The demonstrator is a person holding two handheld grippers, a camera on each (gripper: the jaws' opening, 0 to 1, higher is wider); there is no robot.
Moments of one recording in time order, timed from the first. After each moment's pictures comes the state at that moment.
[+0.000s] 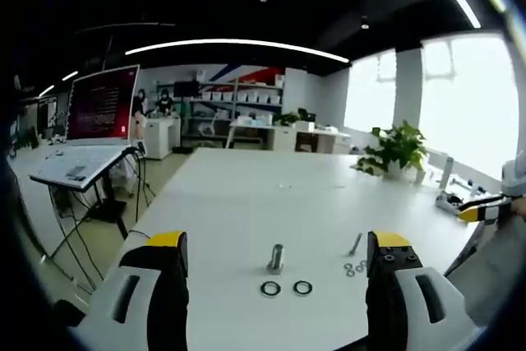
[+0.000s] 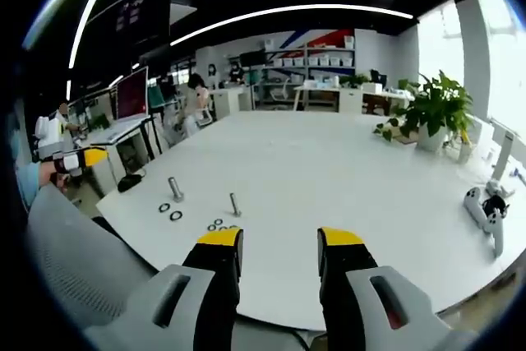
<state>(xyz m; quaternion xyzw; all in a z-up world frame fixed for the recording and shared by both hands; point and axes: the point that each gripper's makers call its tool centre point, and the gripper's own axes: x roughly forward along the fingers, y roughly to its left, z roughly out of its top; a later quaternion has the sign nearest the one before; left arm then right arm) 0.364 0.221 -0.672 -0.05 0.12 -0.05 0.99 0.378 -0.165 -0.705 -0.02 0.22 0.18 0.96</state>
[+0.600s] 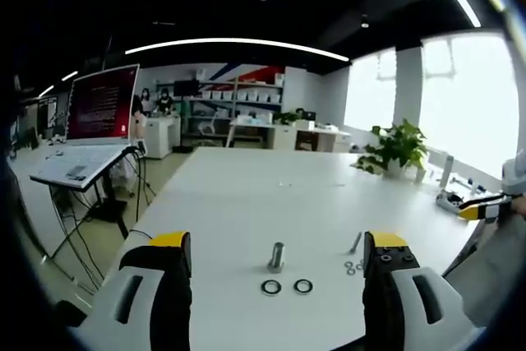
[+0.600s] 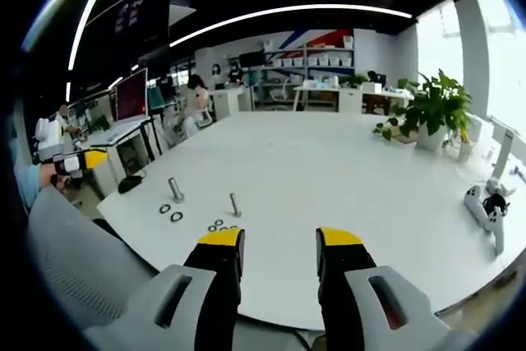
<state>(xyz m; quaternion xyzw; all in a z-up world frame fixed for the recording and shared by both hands) 0.364 0.220 -0.674 -0.05 0.13 -0.05 0.99 0.377 -0.164 -0.704 -0.01 0.22 0.18 0.96</state>
